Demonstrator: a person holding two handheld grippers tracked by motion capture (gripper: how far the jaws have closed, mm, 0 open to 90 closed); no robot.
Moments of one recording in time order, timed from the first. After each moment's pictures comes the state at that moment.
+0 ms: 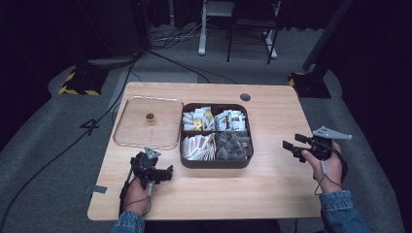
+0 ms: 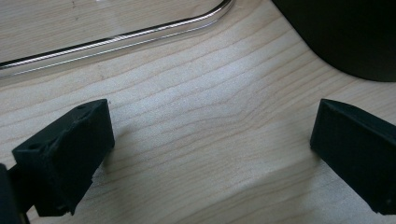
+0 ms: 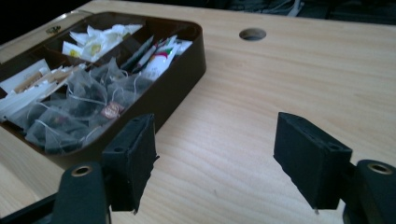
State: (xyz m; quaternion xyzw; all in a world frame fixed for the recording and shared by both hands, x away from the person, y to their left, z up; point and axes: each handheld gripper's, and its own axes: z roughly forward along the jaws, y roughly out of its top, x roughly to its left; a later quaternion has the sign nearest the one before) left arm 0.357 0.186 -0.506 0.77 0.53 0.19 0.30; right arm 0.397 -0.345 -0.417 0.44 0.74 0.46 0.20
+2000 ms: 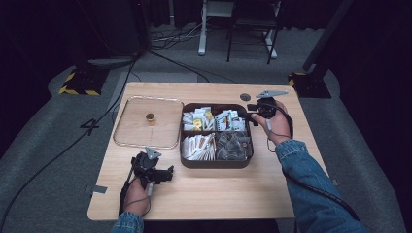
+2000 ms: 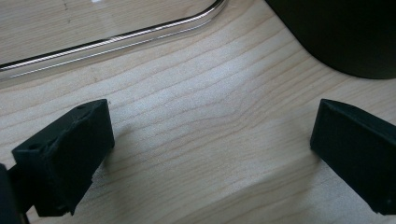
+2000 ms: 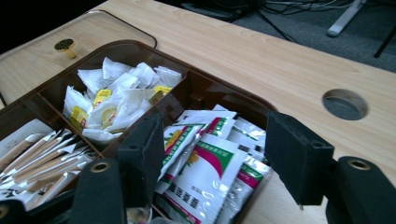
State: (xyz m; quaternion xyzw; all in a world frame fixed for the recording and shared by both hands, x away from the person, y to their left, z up) left arm 0.357 0.185 -0.506 0.78 0.52 0.19 0.30; right arm 0.529 -0.209 -0.406 0.39 0.80 0.44 0.15
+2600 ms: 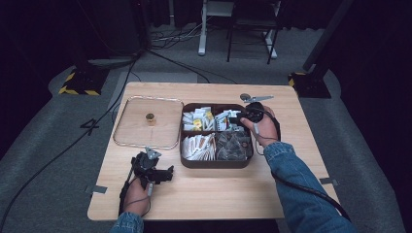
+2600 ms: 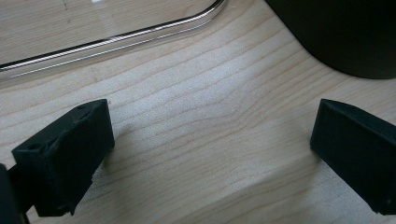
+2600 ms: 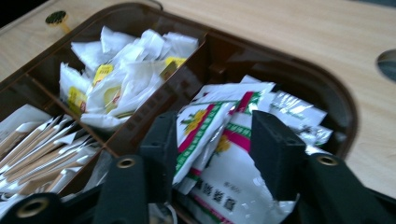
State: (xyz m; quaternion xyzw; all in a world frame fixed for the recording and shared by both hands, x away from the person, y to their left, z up) left arm 0.357 0.185 -0.506 0.78 0.52 0.19 0.30; right arm 0.532 -0.181 -0.435 0.41 0.81 0.40 0.10
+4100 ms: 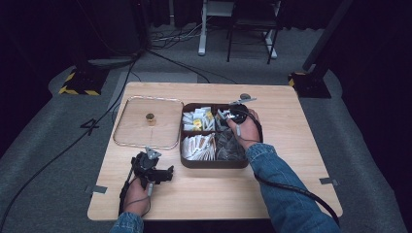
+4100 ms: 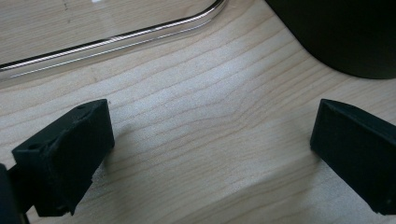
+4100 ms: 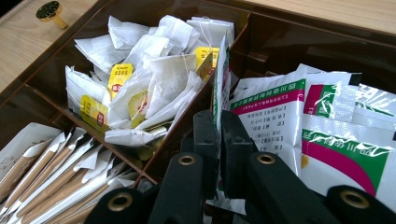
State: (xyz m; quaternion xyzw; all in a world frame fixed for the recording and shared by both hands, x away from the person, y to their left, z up) left arm 0.357 0.185 -0.506 0.78 0.52 0.19 0.30; right arm 0.529 -0.133 -0.445 0.45 0.81 0.38 0.09
